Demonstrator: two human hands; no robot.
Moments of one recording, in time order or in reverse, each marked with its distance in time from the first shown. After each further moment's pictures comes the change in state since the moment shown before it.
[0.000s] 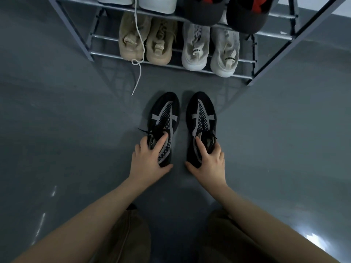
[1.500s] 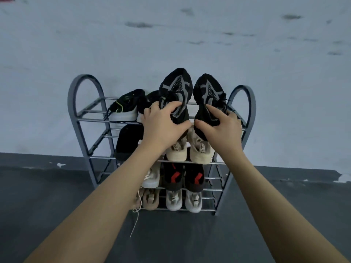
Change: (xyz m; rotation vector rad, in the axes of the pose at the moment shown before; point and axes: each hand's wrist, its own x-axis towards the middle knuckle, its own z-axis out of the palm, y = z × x) left_hand 0.041 0.277 -0.436 -0.249 0.784 0.419; right_hand 0.040 -0.202 -0.472 0.471 0.809 -0.336
